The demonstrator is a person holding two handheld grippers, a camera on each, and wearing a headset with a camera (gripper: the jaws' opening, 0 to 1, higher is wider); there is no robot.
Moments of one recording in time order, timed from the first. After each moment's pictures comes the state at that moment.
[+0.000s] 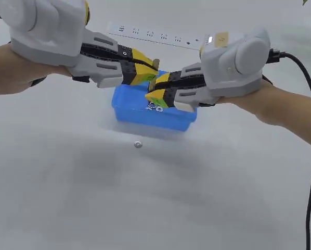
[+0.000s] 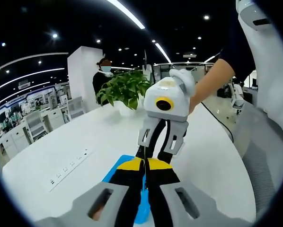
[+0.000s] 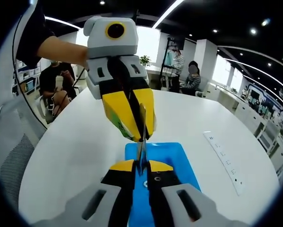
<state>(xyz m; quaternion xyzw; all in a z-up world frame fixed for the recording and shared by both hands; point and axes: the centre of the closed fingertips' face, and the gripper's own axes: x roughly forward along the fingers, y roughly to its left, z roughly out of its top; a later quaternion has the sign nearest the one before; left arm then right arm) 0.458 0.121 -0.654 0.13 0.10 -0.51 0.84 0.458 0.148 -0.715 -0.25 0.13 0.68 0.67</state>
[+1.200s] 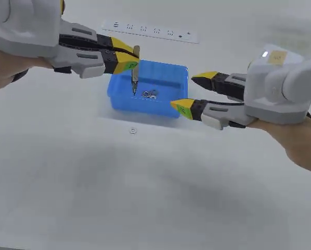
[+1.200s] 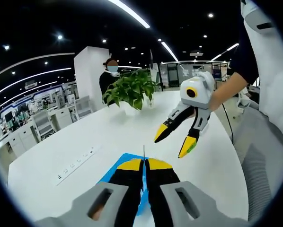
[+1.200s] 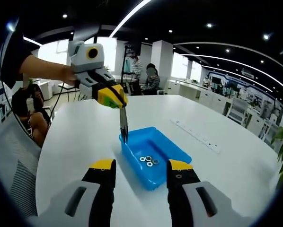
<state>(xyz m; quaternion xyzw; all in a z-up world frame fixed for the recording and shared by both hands) 0.429 0.130 -0.639 0.14 0.10 -0.47 0.86 0.432 0.056 -0.693 -0.17 0.14 0.55 0.81</state>
